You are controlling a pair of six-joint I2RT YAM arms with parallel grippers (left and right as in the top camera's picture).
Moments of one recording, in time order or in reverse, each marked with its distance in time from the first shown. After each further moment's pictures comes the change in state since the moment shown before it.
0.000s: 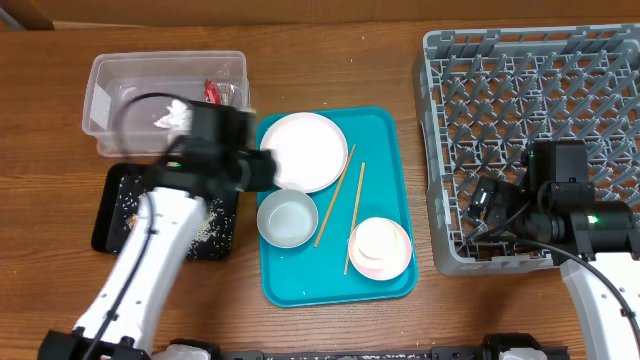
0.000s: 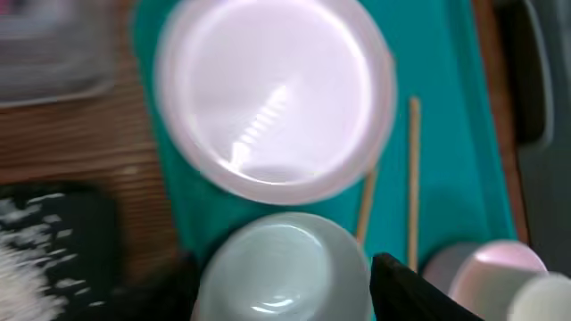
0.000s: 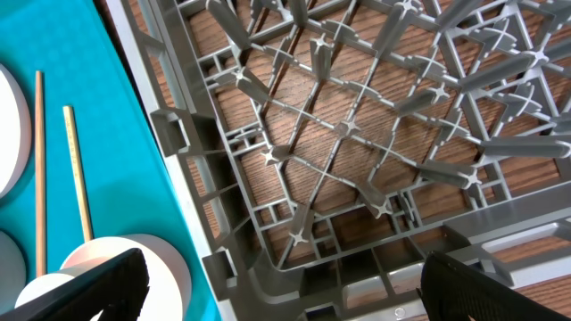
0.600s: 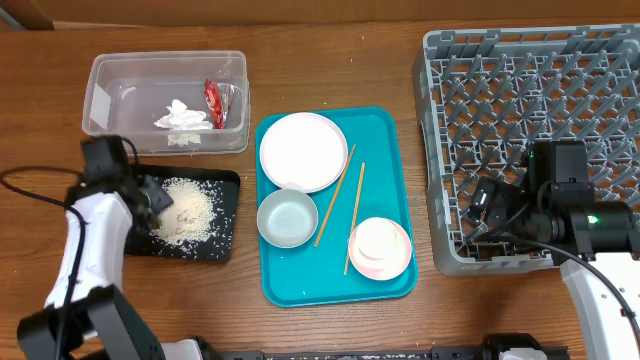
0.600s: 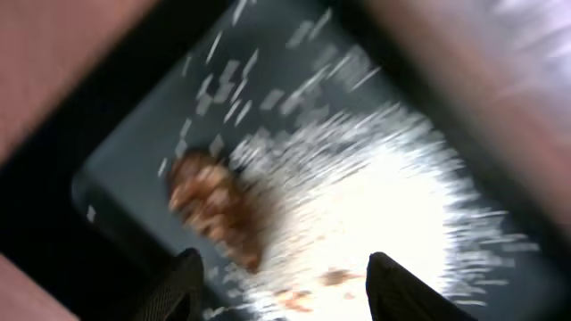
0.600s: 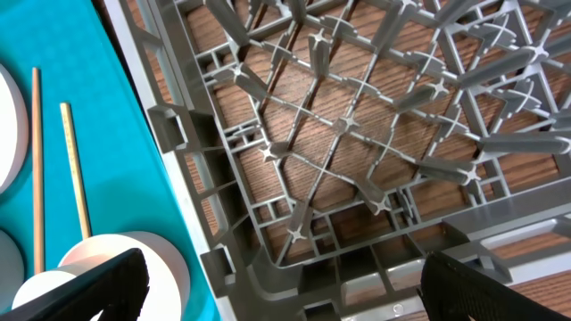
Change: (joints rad) left arm 0.610 0.077 -0.108 0.025 -0.279 -0.168; right arm 0.000 0.000 0.000 -0.008 0.001 0.000
